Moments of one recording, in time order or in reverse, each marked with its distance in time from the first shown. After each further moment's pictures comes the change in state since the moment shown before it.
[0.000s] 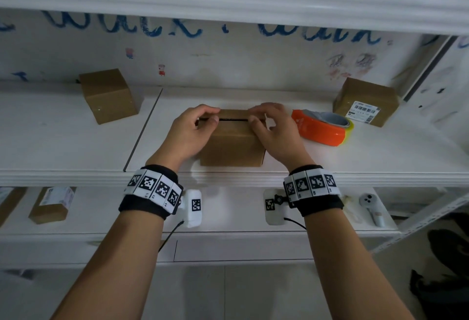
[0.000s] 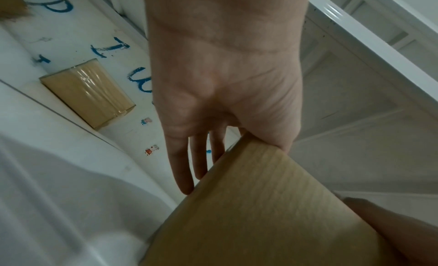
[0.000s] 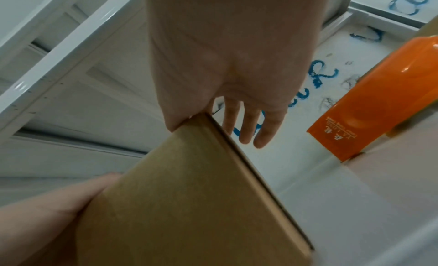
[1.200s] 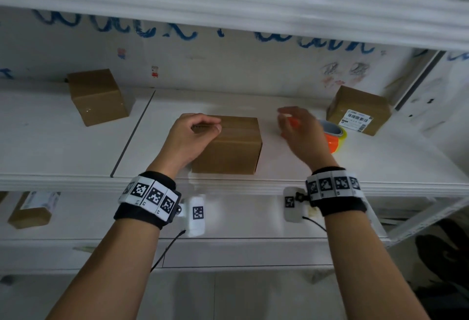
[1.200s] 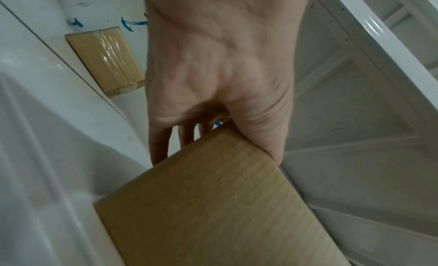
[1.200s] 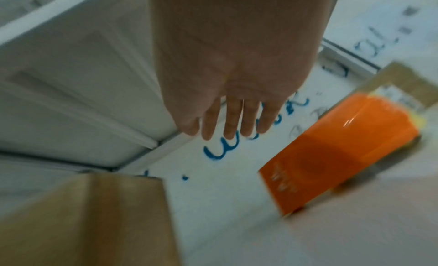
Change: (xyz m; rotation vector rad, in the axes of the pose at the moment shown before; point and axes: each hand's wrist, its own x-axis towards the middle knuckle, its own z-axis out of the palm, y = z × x) left_hand 0.005 0.003 0.015 -0.212 0.032 -0.120; right_hand 0.016 0.032 -0.054 -0.151 0.068 0.101
